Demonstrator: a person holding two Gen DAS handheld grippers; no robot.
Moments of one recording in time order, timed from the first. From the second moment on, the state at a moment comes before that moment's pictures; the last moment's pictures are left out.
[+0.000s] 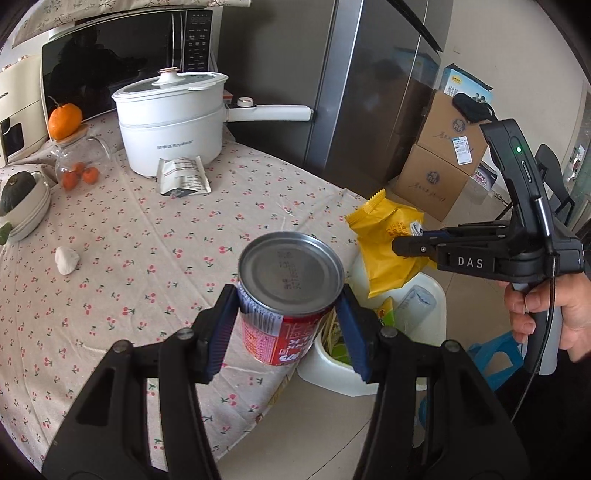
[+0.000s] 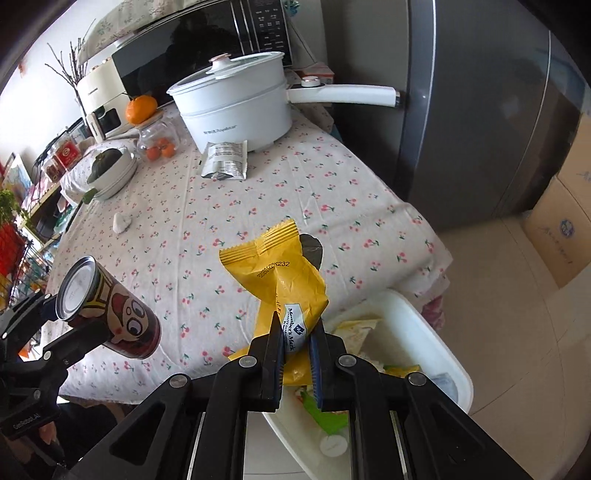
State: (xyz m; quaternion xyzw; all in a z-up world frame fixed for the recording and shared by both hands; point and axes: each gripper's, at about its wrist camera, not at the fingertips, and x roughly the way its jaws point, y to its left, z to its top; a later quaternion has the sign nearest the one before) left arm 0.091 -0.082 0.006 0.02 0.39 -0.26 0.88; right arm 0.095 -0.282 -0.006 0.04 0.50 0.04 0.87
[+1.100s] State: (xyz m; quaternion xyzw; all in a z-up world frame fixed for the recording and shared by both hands) left arm 0.090 -0.183 -0.066 0.04 0.44 -0.33 0.83; right arm 0.048 -0.389 -0.055 0.13 0.57 -0.03 0.81
